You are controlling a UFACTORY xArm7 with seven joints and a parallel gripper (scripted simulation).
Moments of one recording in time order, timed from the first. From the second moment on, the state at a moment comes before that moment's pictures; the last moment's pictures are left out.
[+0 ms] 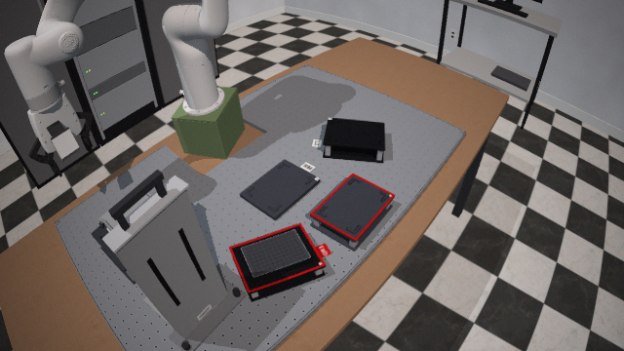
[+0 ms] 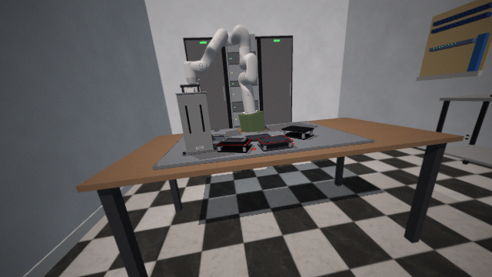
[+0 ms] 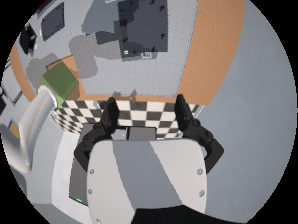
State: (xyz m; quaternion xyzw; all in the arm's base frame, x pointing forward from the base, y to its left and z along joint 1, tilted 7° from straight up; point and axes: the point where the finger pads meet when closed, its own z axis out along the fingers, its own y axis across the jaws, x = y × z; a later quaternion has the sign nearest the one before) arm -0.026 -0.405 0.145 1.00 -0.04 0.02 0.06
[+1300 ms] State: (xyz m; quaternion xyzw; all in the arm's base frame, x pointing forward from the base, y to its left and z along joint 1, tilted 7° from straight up) arm -0.029 -0.394 0.240 1.00 -0.04 0.02 0.06
